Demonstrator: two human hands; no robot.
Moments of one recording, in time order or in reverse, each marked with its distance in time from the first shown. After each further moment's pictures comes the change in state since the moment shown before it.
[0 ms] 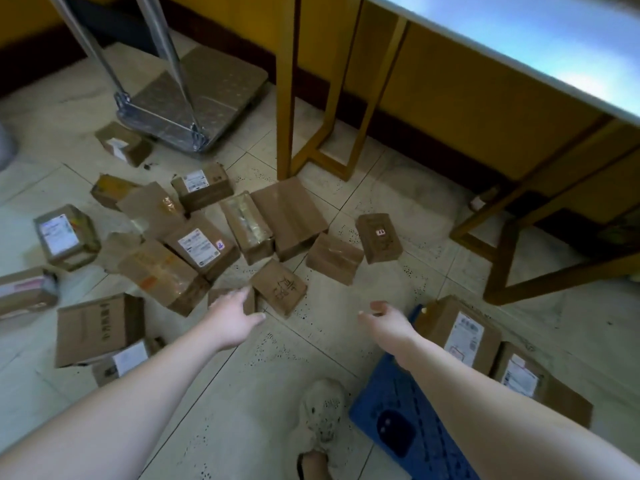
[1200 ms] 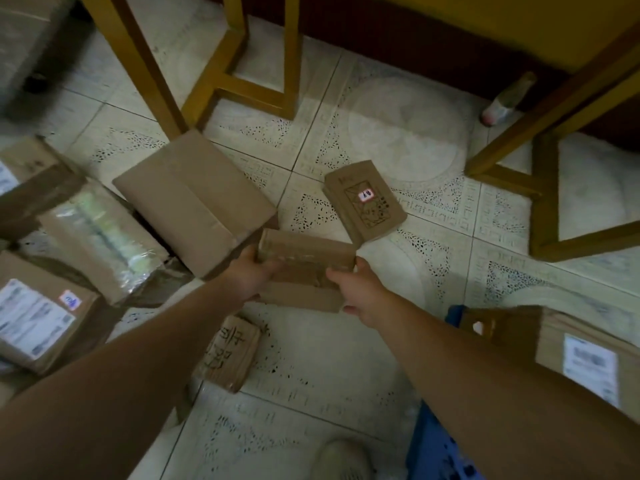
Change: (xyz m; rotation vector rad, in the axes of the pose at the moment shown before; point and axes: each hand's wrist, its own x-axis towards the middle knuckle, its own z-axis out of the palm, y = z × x) left_hand 0.436 0.106 0.150 -0.490 -0.259 -0.026; right_hand 0.415 0.026 0.045 0.493 0.036 0.164
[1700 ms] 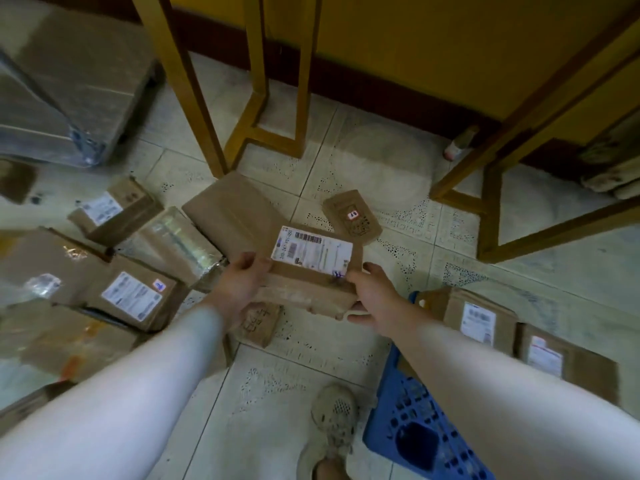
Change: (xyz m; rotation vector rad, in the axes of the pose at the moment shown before) left_hand -0.221 0.062 -0.048 -0.367 0.104 -0.043; right_hand -0.216 -0.068 -0.043 0.082 -0.015 0.130
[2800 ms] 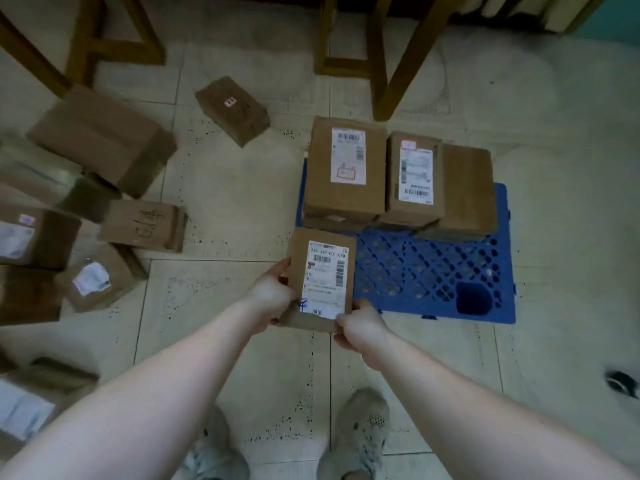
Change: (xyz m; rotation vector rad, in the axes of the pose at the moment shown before) left_hand -0.197 -0.229 0.159 0.628 -0.373 0.017; right_hand -0.139 0.353 -0.109 0.212 0.175 0.064
